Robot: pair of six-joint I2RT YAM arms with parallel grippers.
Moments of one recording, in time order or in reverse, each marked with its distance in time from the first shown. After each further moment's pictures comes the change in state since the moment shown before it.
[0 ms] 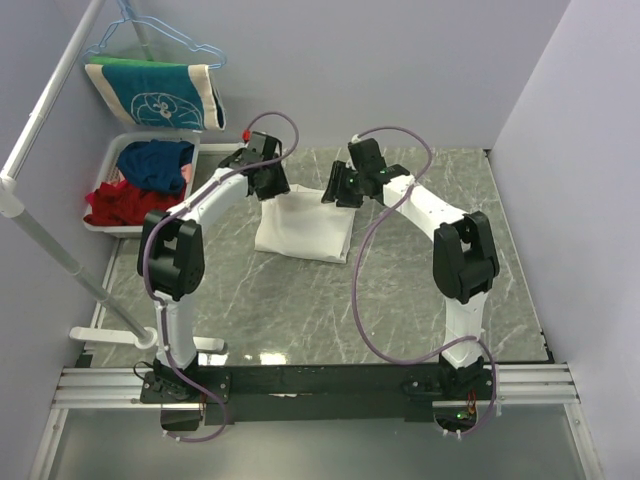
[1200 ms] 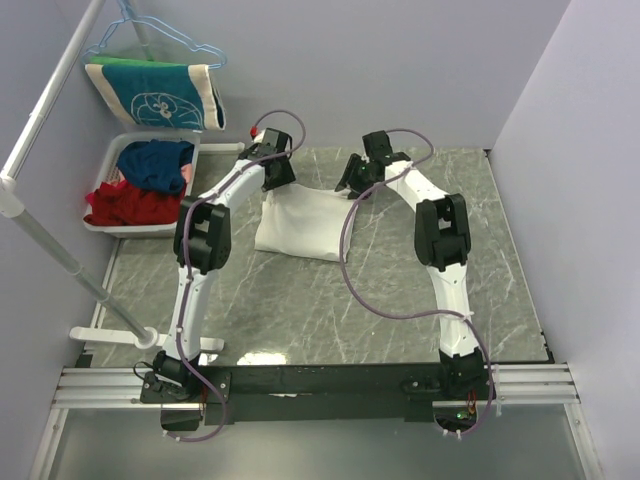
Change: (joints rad) left arm 0.016 0.404 0.414 -0.035 -0.132 -0.010; right arm -0.144 0.424 0.423 -0.114 -0.075 0.094
